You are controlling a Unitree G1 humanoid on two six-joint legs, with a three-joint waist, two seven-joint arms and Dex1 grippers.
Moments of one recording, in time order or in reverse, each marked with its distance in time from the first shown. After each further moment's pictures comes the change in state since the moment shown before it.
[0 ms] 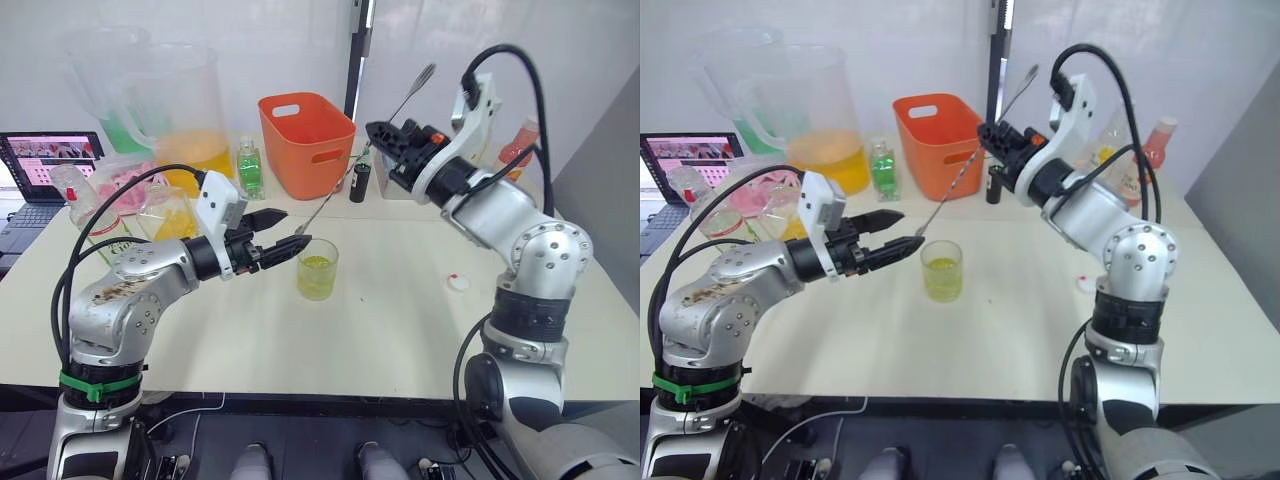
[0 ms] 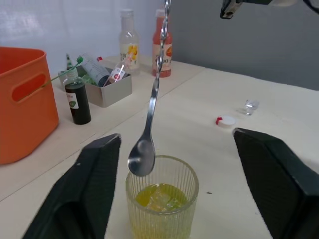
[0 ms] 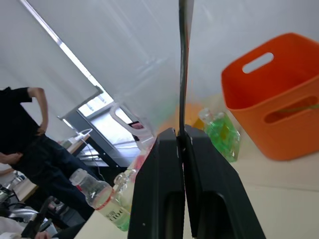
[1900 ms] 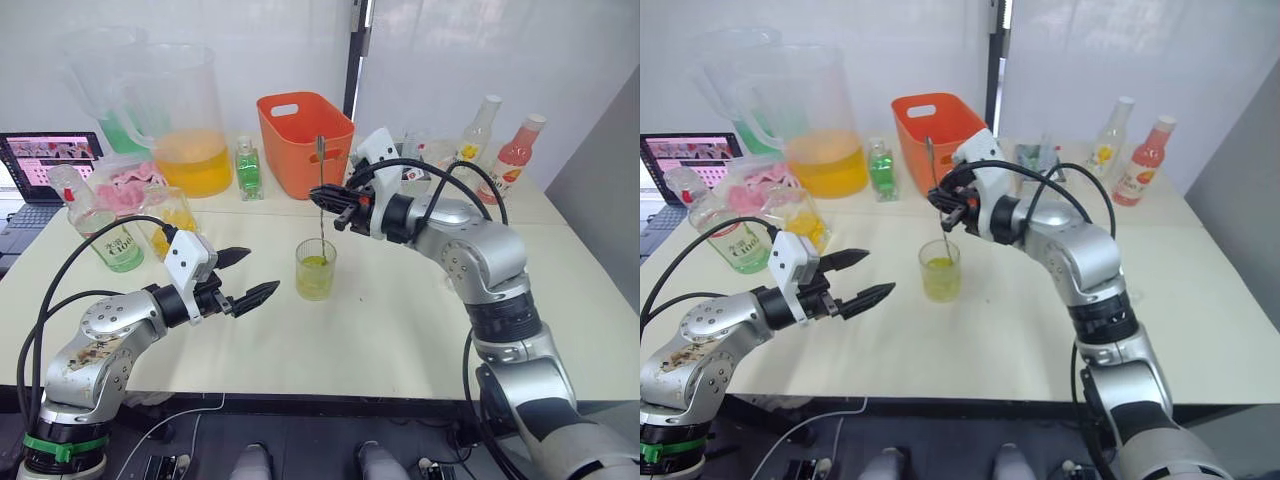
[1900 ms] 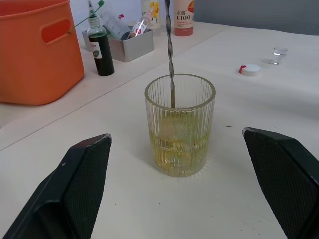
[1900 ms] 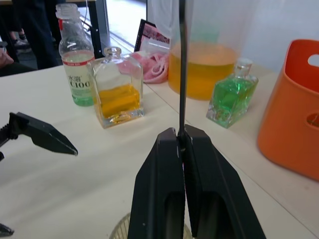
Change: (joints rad) left arm 0.346 0.071 0.028 -0.046 0.124 -0.255 -0.030; right arm 0.018 0.007 0.430 0.082 -0.850 -0.212 0.780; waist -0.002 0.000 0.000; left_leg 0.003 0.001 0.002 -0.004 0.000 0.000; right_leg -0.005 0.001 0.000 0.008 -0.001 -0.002
